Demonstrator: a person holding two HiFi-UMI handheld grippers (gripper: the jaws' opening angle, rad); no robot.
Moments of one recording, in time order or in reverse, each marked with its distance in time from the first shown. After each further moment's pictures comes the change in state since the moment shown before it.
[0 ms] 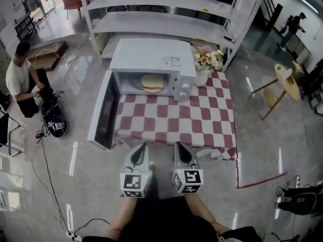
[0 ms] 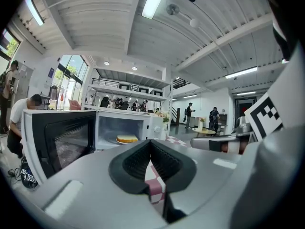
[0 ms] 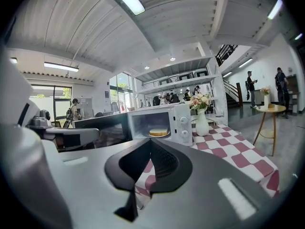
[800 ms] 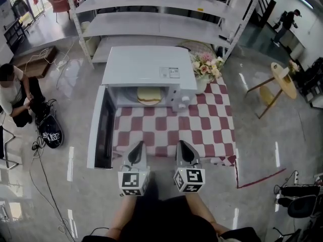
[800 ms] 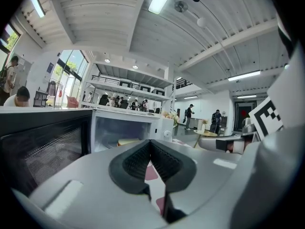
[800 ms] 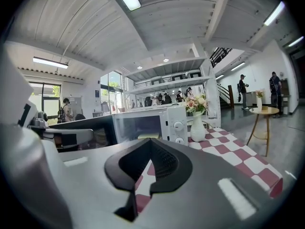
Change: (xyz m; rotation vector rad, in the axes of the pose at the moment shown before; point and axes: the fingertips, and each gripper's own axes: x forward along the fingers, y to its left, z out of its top) left arm 0.082 0.053 0.016 -0.029 0.006 -0.022; right arm 0.075 -0.032 0.028 0.012 -0.013 -0.107
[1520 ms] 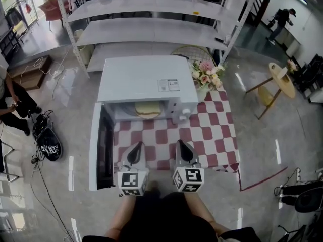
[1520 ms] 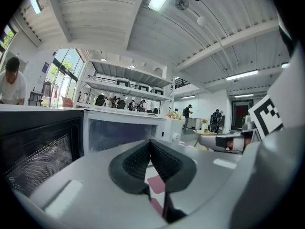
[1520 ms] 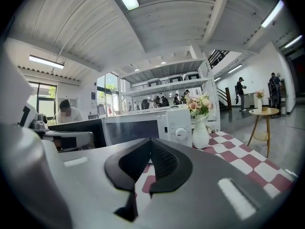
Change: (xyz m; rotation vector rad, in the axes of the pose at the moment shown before) left arm 0.065 0.034 0.011 0.019 -0.004 -0.038; right arm 0.066 -0.009 0.021 0.011 -0.041 -0.038
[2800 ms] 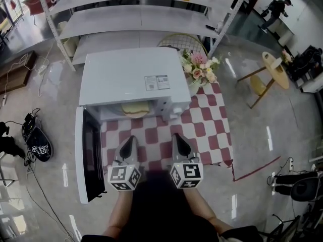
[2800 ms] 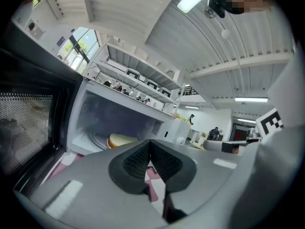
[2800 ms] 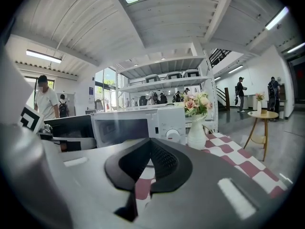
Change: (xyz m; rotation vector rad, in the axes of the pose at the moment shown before) left arm 0.057 0.013 -0.027 -0.271 0.009 -0.034; right arm 0.034 -0.033 0.005 -0.028 0.043 -0.027
